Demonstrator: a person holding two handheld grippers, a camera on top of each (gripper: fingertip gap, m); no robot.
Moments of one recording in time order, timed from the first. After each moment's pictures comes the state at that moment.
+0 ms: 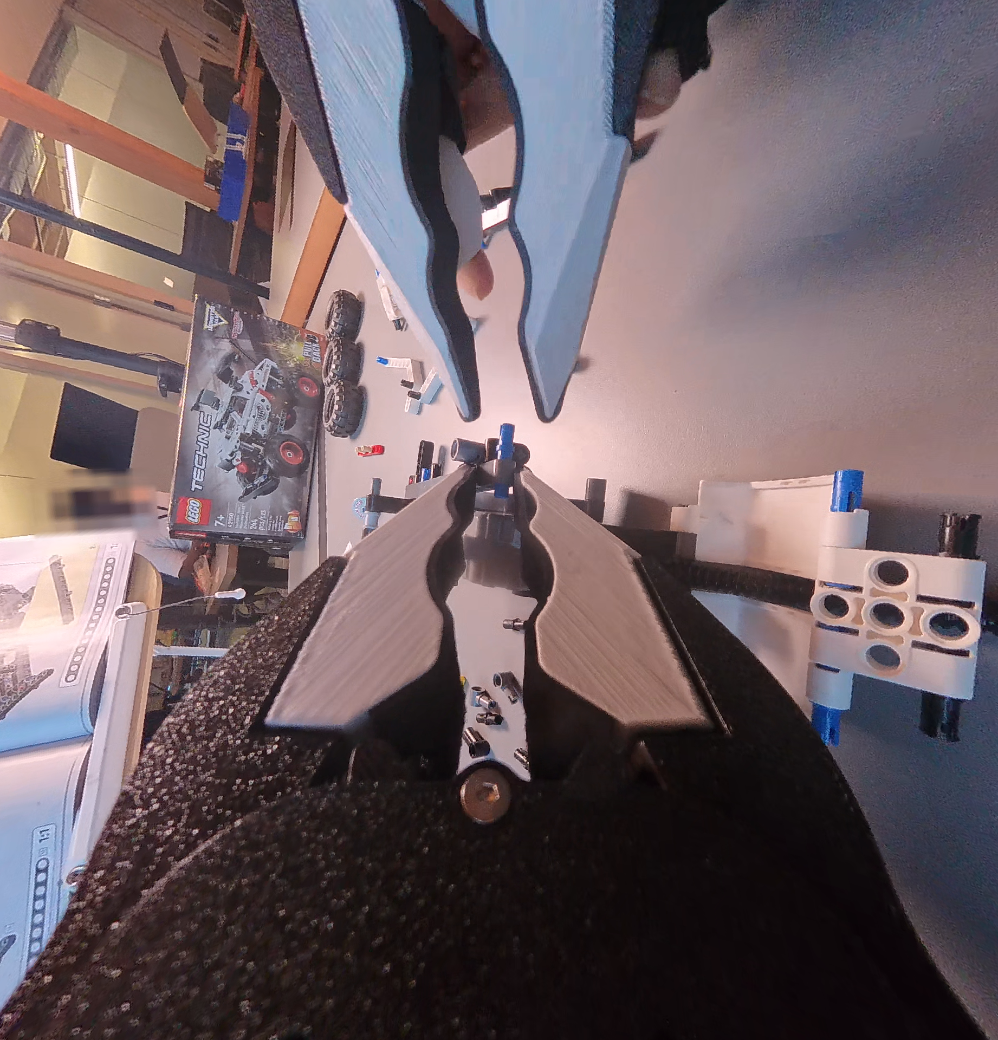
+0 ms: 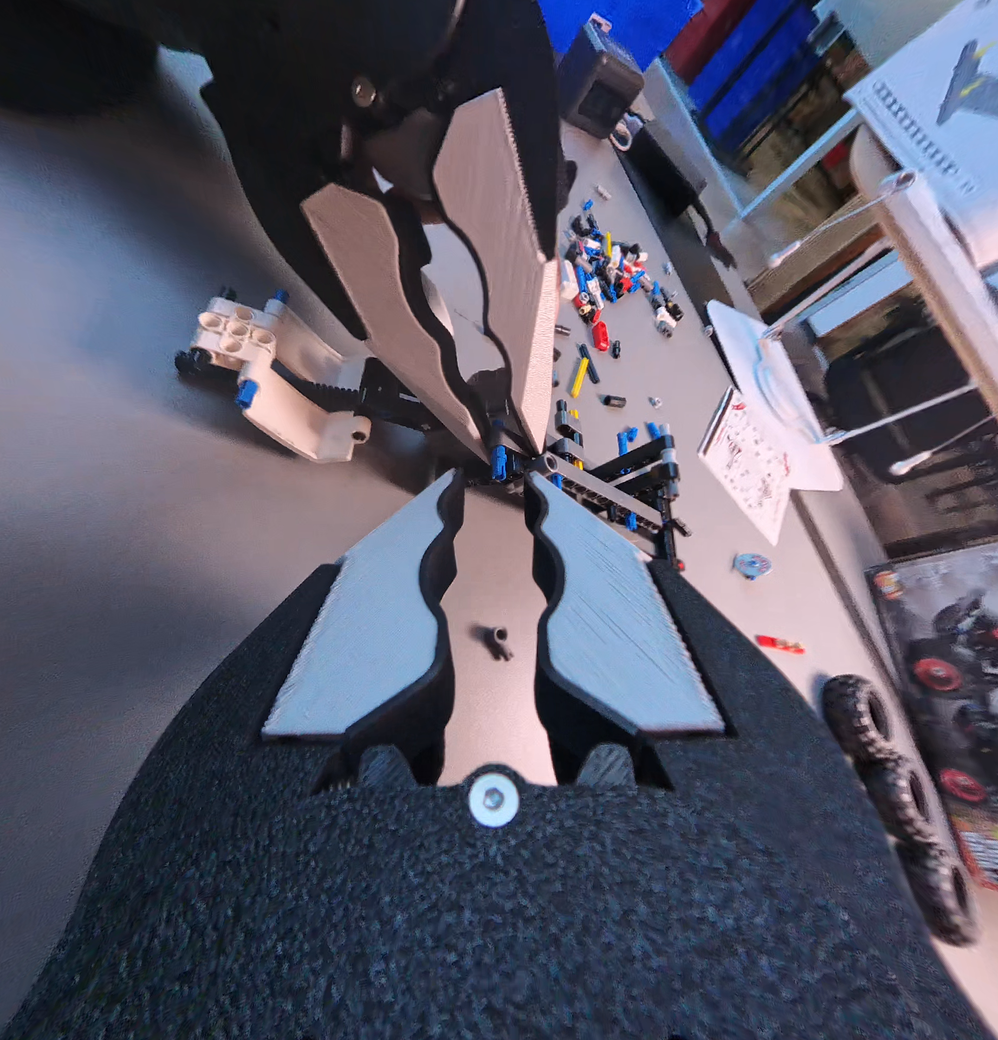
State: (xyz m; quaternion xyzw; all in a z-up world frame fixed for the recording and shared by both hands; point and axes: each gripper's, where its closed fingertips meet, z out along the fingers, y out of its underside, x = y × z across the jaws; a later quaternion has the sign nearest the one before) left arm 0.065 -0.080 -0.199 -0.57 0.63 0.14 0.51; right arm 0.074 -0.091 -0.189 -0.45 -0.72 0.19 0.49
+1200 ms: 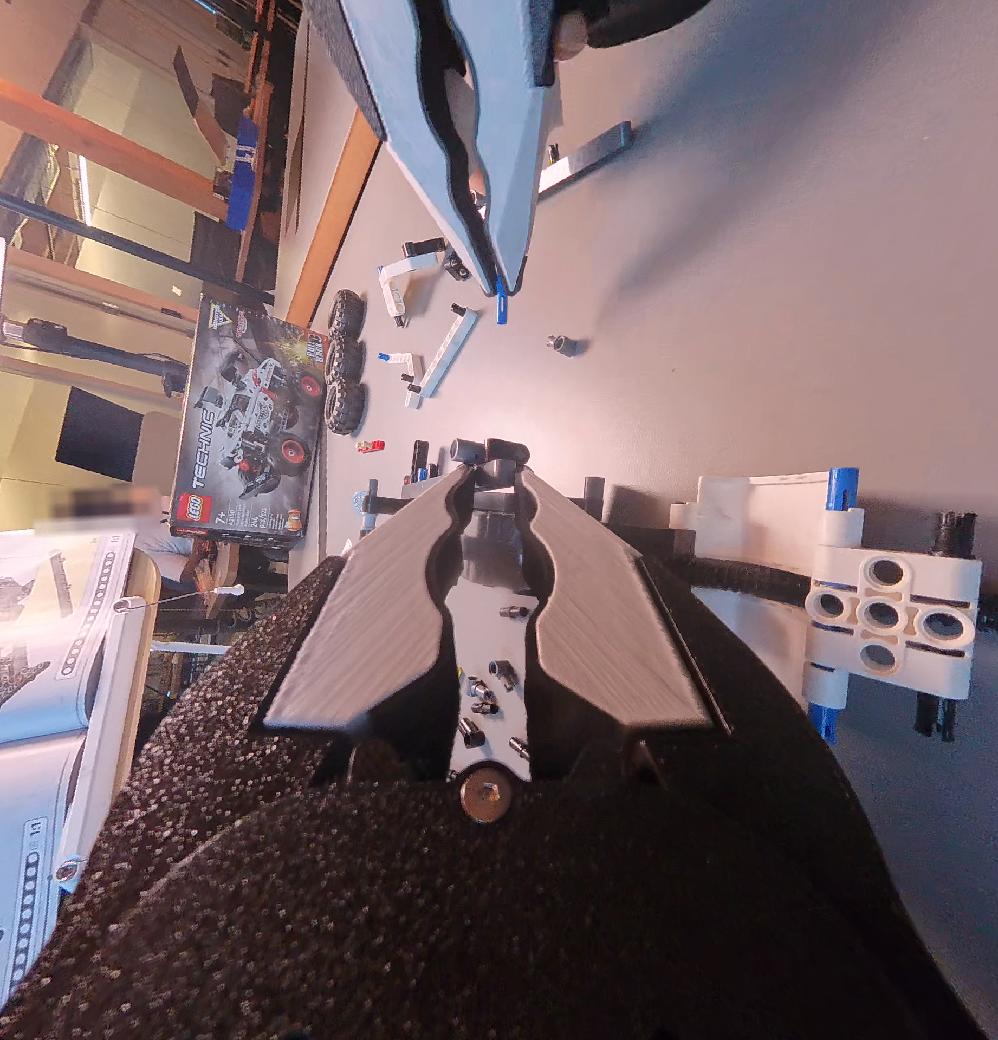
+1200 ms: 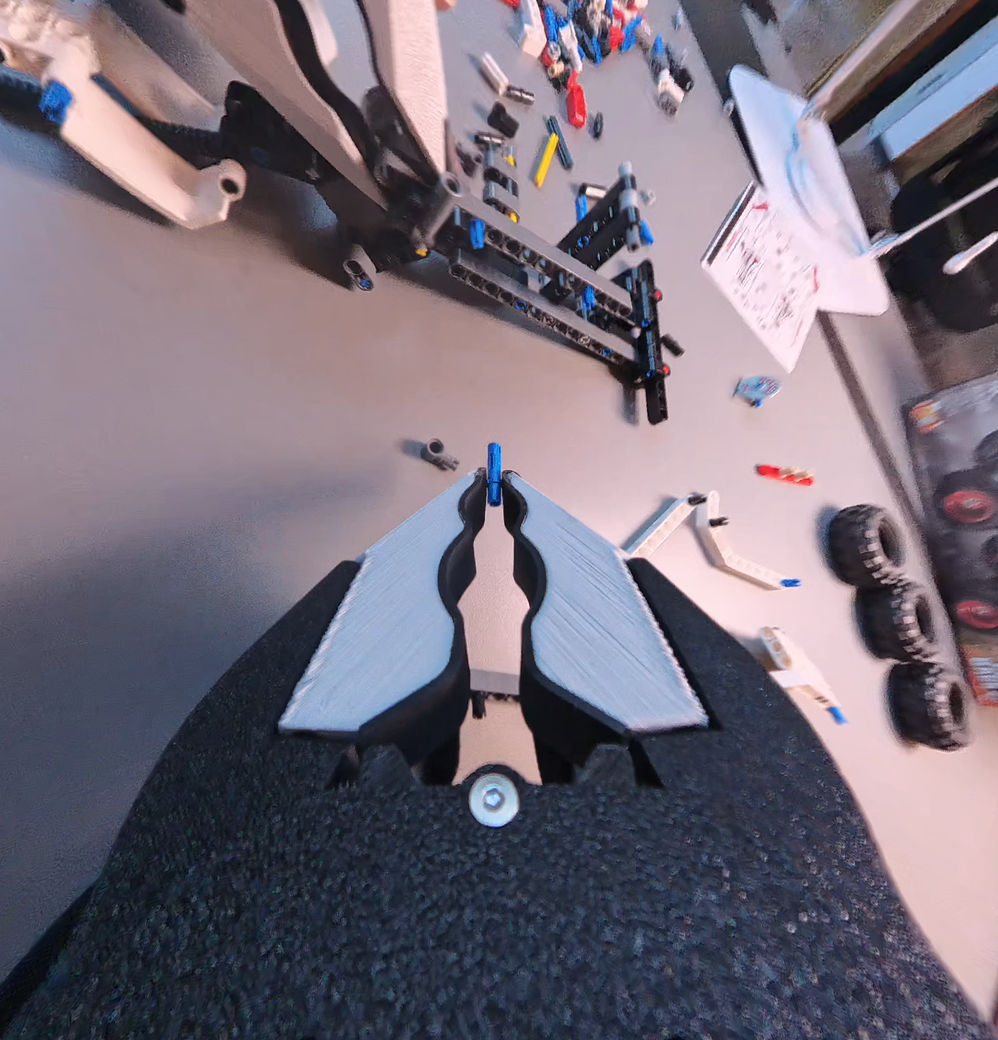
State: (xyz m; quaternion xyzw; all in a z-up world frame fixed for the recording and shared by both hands) left arm 0.057 -0.081 -0.201 -0.57 0.62 0.13 0.52; right arm 0.130 -0.038 -0.216 -0.54 -0.72 0.13 0.41
